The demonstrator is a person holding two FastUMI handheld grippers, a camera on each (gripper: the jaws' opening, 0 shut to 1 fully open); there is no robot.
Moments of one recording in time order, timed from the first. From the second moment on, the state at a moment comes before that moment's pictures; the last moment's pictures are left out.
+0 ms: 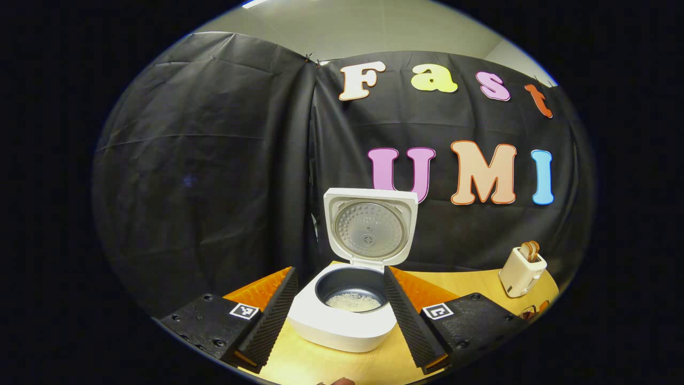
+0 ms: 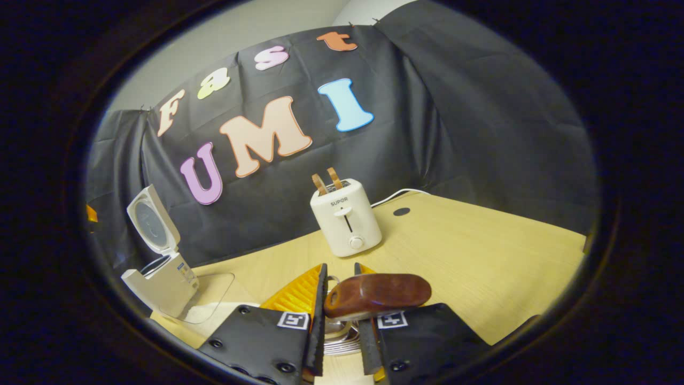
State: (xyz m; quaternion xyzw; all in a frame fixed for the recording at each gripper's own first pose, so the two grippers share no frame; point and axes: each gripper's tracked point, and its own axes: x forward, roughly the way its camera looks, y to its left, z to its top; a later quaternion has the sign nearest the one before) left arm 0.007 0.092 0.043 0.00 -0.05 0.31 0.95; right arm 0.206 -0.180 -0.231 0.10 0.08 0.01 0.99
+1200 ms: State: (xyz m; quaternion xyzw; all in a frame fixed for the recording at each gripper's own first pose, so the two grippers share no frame) left arm 0.014 0.085 0.006 -0.01 -0.03 0.23 0.97; right arm 0.206 -0.130 -0.133 0.03 0.11 0.04 0.99
